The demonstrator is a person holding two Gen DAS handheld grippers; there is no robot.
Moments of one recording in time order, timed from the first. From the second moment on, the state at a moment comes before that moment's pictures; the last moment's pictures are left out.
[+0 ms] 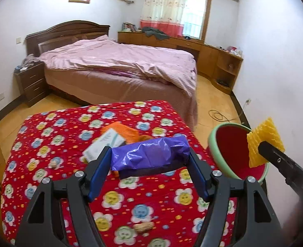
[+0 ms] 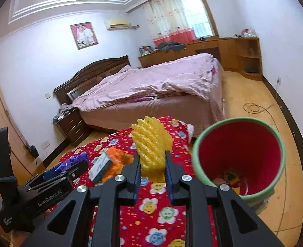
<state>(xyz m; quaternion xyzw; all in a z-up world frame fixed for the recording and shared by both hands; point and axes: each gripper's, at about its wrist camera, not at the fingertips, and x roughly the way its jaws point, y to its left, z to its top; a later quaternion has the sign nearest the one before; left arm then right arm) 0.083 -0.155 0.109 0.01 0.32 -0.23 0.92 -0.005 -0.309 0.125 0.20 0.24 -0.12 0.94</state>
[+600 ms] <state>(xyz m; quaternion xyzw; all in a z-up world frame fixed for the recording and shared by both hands) 0.085 -0.267 0.078 0.06 0.34 -0.31 0.88 -0.035 -0.405 0.066 0.27 0.27 -0.19 0.91</state>
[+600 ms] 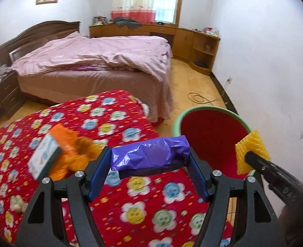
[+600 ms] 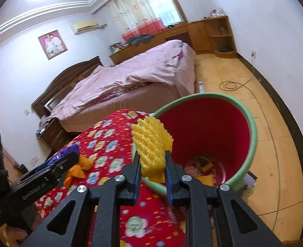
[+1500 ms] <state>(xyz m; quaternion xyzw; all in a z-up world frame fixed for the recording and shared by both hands) 0.096 -0.374 0.030 0.10 0.39 -0.40 0.83 -0.046 -0.495 0.018 0.33 0.29 -0.22 0.87</state>
